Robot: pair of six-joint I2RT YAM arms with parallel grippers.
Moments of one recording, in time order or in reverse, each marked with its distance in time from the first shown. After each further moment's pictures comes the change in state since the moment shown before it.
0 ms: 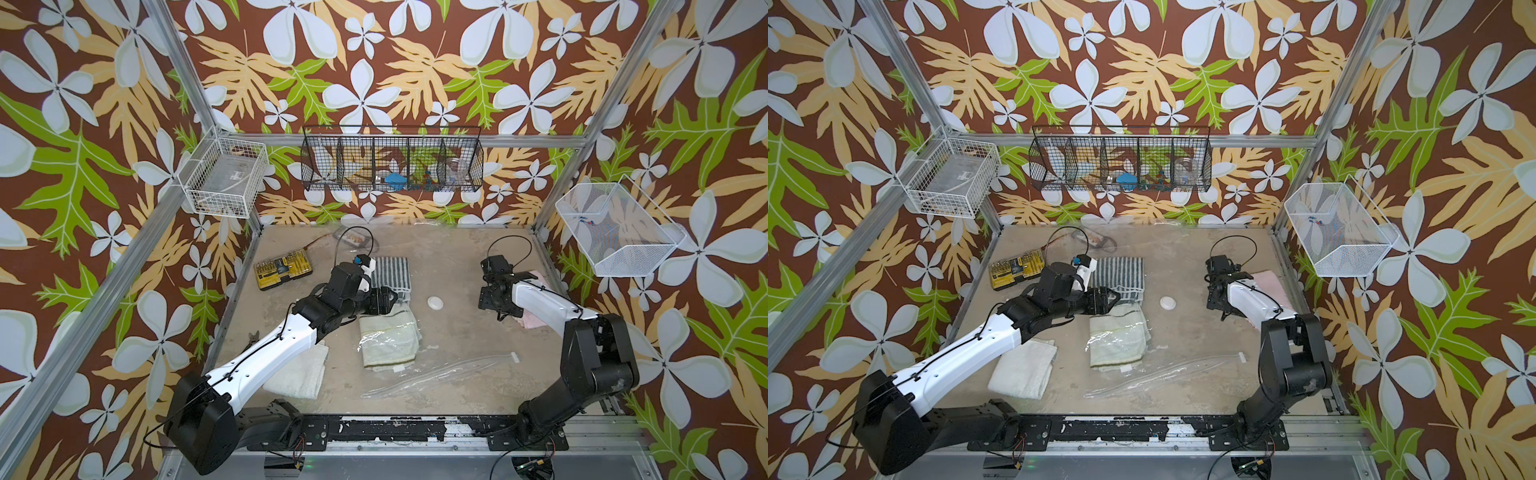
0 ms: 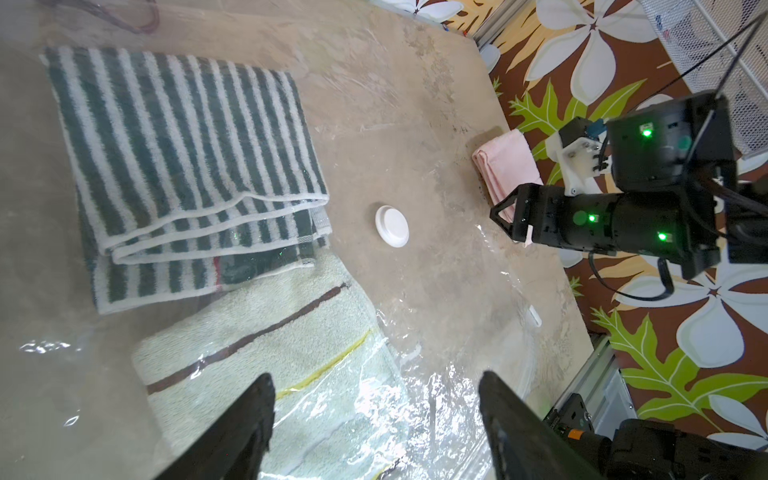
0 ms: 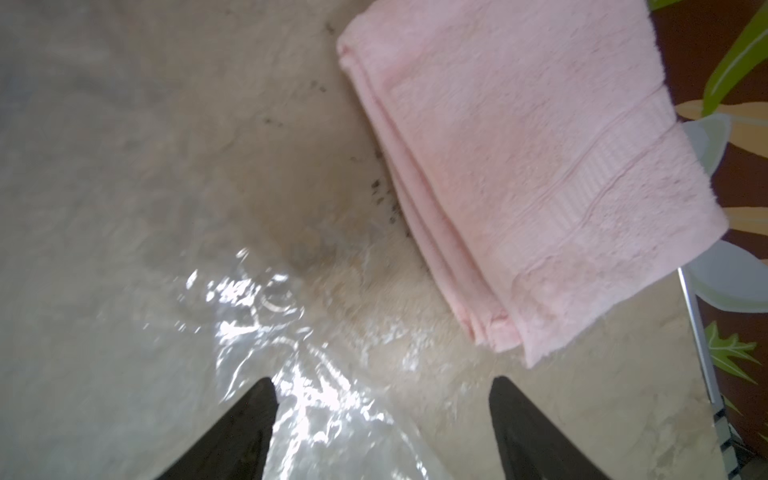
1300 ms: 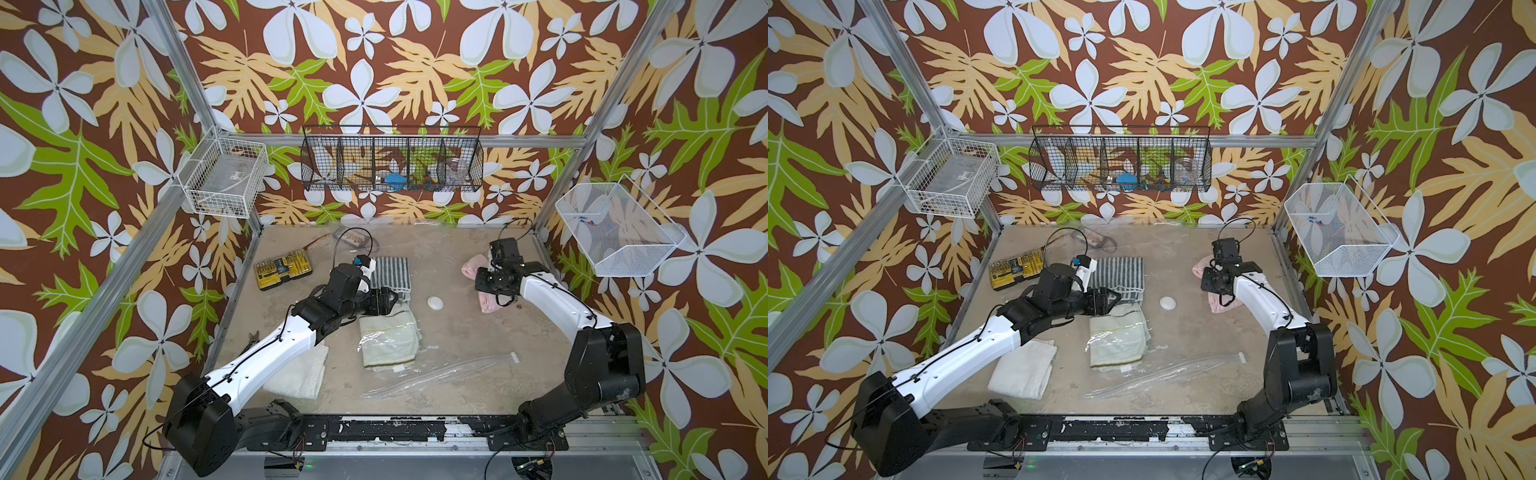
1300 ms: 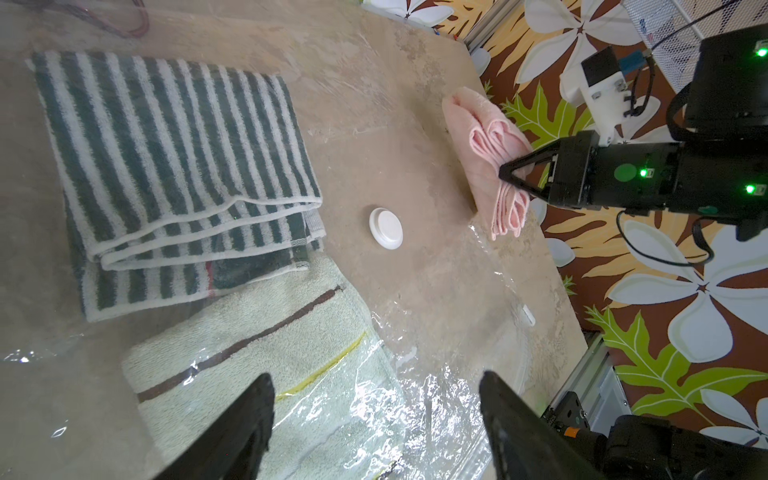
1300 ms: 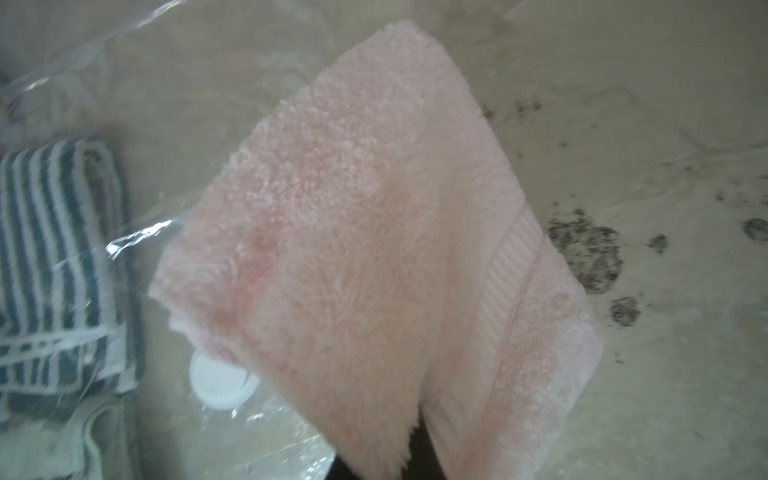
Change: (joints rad) left arm -0.002 -0.023 -0.029 0.027 0.010 -0.003; right arm 0.080 -0.083 0.097 0.069 -0.388 -0.125
